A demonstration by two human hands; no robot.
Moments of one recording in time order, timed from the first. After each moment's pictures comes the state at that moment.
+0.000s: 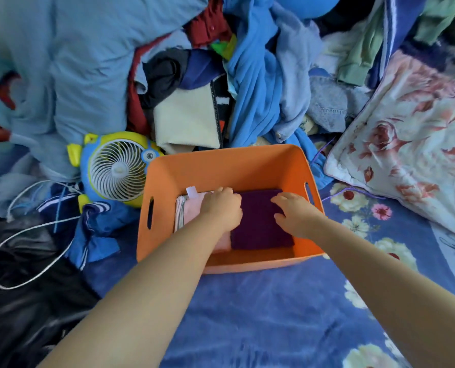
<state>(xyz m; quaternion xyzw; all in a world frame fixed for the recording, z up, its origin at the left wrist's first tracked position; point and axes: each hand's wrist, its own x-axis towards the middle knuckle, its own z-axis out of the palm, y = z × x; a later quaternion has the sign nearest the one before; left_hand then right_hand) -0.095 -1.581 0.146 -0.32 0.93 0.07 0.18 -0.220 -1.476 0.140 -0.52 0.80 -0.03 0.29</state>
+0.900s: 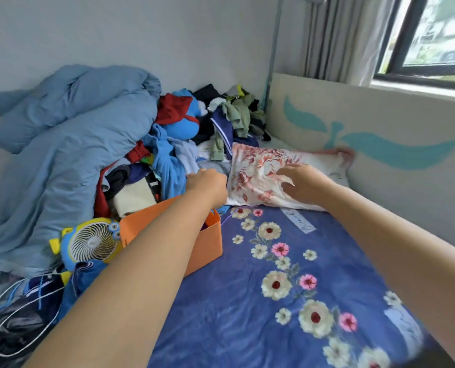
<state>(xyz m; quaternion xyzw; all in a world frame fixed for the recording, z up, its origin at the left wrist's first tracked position) 0.032 -1.283 0.455 -0.19 0.98 -0.10 0.02 -0.070 -1.116 0.441 -0.40 0.91 -0.10 -0.03</state>
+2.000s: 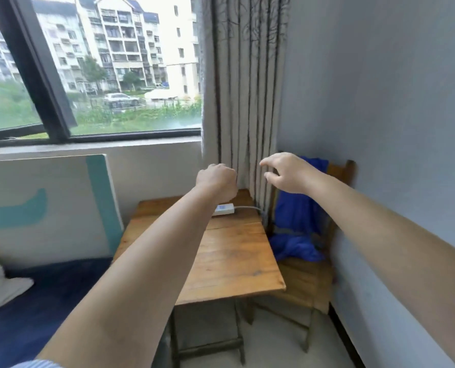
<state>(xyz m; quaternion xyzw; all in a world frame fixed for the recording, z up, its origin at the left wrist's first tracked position) 0.090 -0.452 0.511 0.44 0.89 0.01 -0.10 0.209 -0.336 0.527 0.16 0.97 -0.07 -0.15</state>
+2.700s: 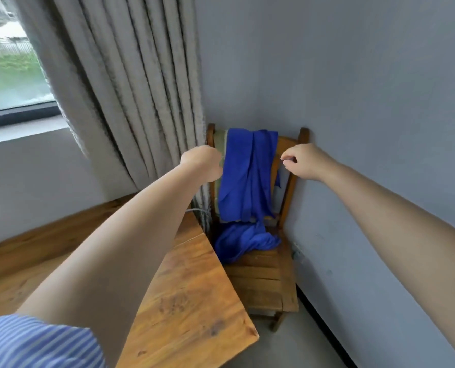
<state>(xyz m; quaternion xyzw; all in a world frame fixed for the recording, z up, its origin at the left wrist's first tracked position) -0.058 -0.102 0.439 0.57 0.82 -0.02 0.00 0.140 -0.009 0.436 0.42 0.89 -0.12 -0.09</state>
